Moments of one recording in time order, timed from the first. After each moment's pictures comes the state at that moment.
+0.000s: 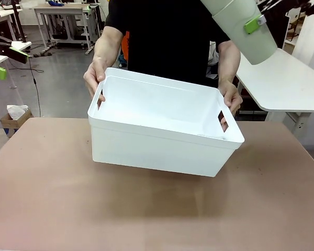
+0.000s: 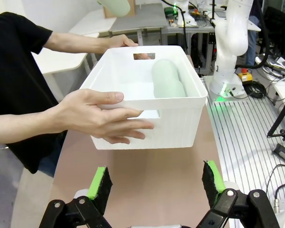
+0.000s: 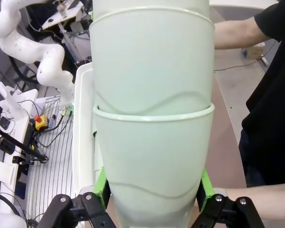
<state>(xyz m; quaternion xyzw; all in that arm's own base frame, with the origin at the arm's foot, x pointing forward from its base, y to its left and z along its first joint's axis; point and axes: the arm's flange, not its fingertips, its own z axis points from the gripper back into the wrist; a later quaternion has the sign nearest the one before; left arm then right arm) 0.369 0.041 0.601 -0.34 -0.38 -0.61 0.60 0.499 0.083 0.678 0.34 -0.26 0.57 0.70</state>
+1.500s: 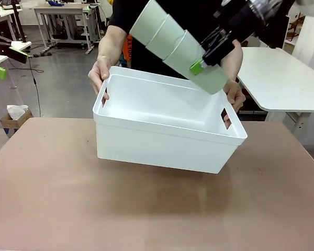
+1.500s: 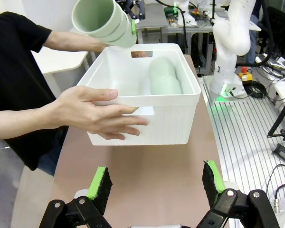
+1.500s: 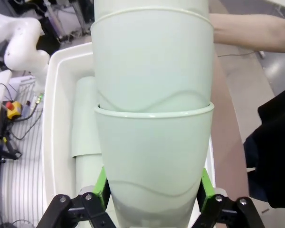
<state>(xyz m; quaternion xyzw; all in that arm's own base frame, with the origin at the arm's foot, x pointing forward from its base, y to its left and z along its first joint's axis) 0.369 0.041 0.601 -0.34 -0.38 -0.61 0.60 0.459 0.222 0.605 0.26 -0.26 0.61 0.70</state>
